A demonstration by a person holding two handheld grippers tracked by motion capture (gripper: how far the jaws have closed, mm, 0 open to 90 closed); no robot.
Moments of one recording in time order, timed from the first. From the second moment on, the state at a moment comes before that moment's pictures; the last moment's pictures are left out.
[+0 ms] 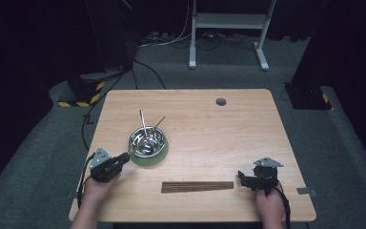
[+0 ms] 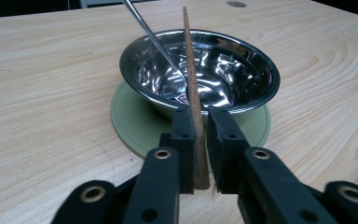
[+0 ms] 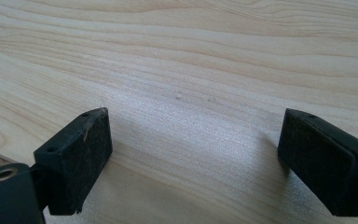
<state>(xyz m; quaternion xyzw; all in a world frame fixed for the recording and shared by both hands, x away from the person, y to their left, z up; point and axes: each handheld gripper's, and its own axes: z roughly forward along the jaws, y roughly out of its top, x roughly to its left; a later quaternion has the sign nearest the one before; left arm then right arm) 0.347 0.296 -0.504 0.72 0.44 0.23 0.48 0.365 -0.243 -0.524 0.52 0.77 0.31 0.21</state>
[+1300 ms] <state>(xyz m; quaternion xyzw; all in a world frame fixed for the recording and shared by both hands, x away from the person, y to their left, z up) 0.321 0.197 -0.501 0.79 0.33 0.19 0.48 0.365 -0.243 -0.524 0.51 0.77 0.31 0.21</state>
